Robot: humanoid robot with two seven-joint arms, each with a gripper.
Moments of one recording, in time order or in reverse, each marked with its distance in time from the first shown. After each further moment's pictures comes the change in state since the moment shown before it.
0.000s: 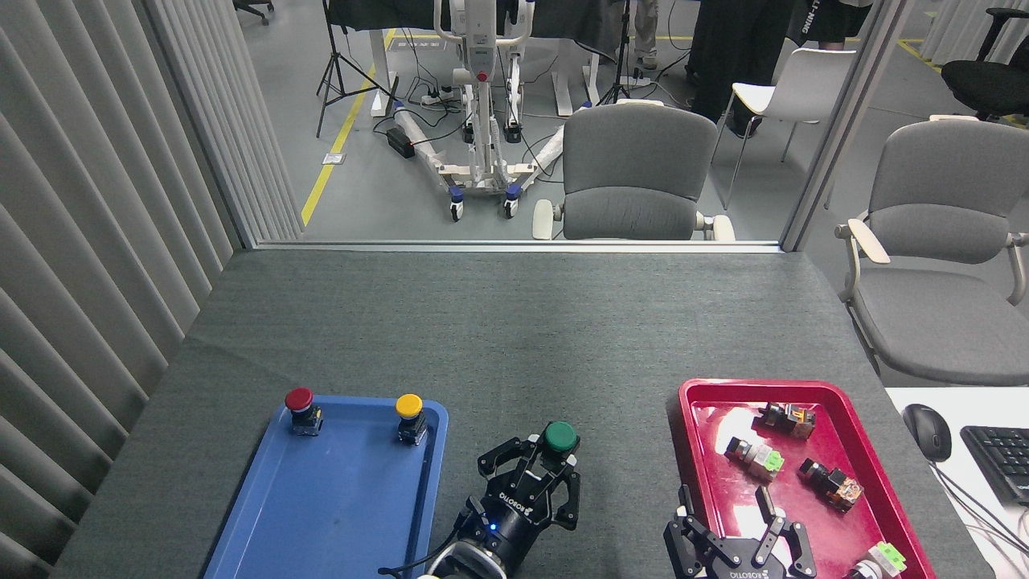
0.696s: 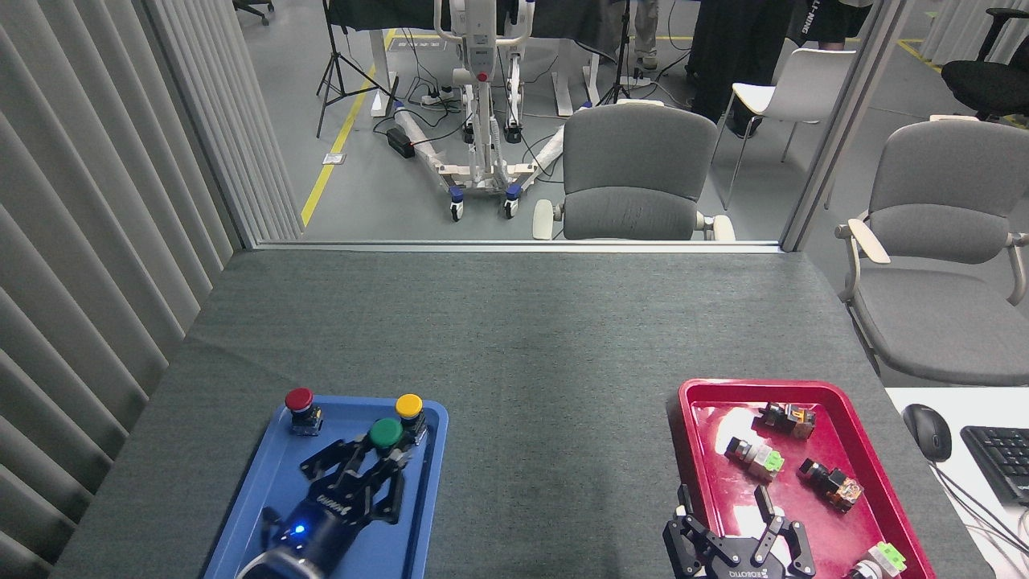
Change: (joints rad) left arm 0.163 0.258 0.408 -0.243 0.070 -0.427 -0.041; right arm -0.002 0.000 0.000 0.000 0.001 0.000 0.005
